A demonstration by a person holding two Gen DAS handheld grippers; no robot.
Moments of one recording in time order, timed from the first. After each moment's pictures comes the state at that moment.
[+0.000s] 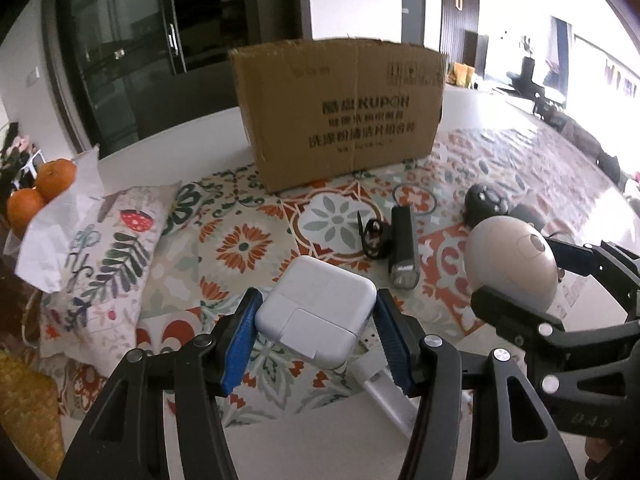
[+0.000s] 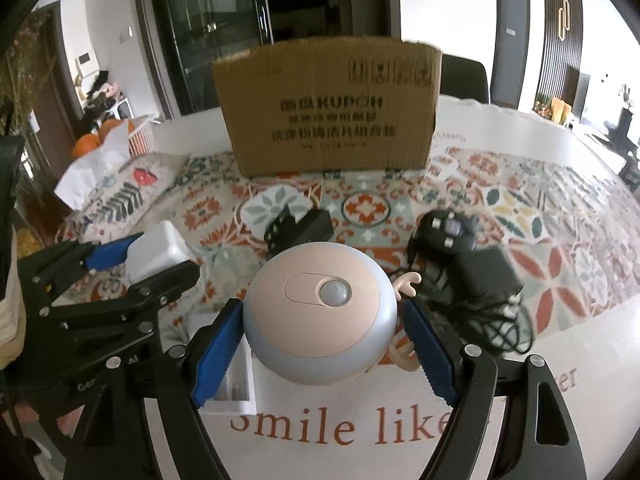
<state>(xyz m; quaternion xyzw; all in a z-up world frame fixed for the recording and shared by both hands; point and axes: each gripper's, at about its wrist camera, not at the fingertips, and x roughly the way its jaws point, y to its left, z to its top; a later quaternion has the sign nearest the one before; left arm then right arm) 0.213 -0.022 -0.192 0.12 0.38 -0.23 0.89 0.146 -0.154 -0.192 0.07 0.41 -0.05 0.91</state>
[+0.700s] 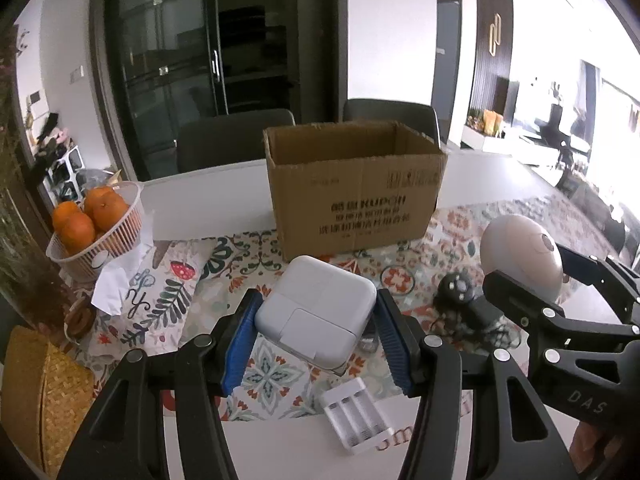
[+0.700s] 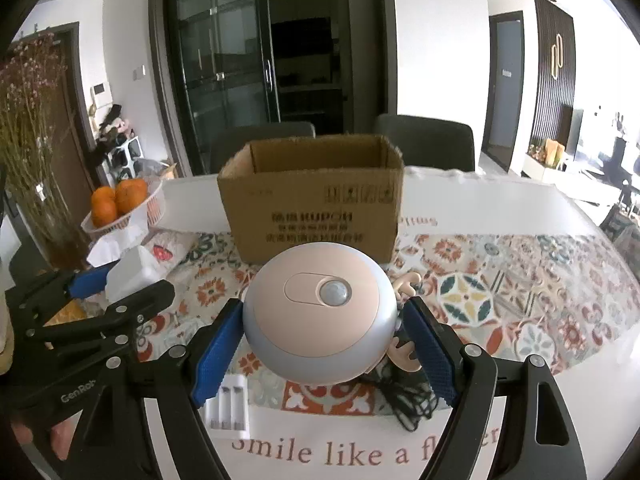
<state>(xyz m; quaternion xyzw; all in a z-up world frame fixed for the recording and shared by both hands) 0.190 -0.038 -0.097 0.07 0.34 -0.17 0.92 0.131 -0.185 -0.096 0.05 0.33 -0.05 0.94</state>
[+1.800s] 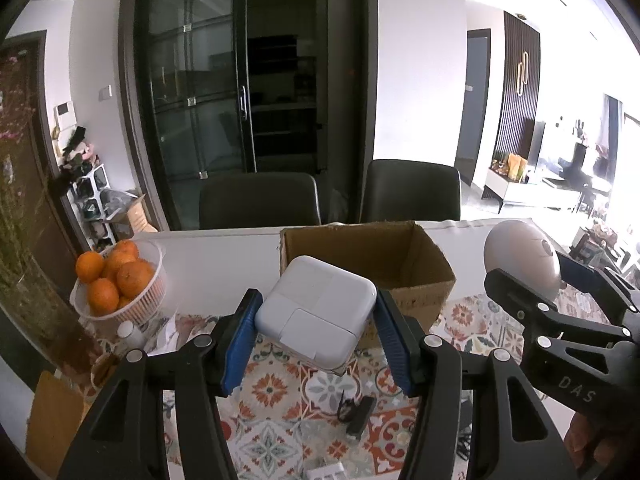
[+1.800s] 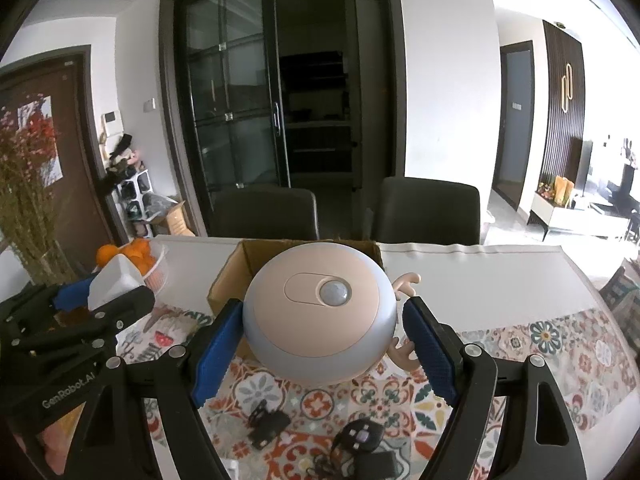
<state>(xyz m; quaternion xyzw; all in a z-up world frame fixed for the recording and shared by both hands) 0.242 -0.066 0.005 0.04 0.30 -0.12 0.95 0.200 -0.229 0.007 0.04 0.28 -0.03 0.96</state>
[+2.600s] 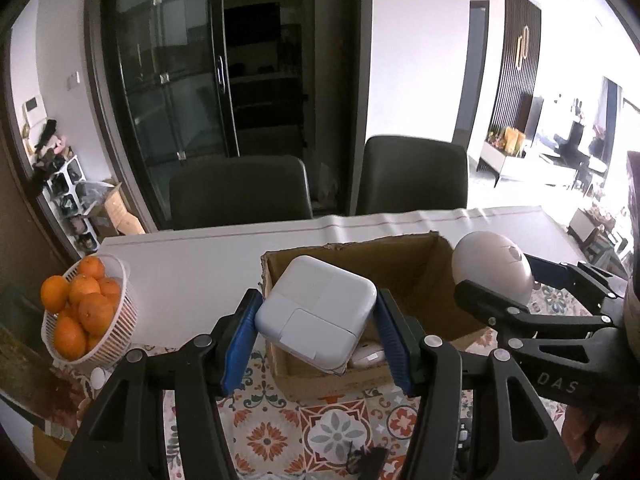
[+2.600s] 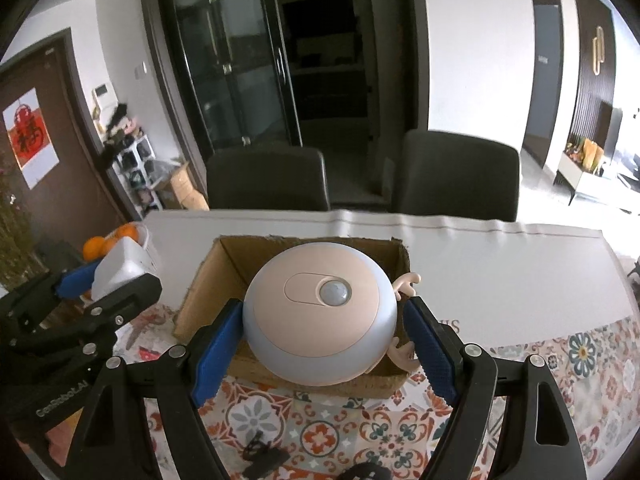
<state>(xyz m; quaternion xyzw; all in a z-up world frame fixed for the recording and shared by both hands) 0.375 -0.095 -0.010 0.06 0.36 -0.14 0.92 0.345 -0.260 -0.023 0.06 0.39 0.01 0.92</state>
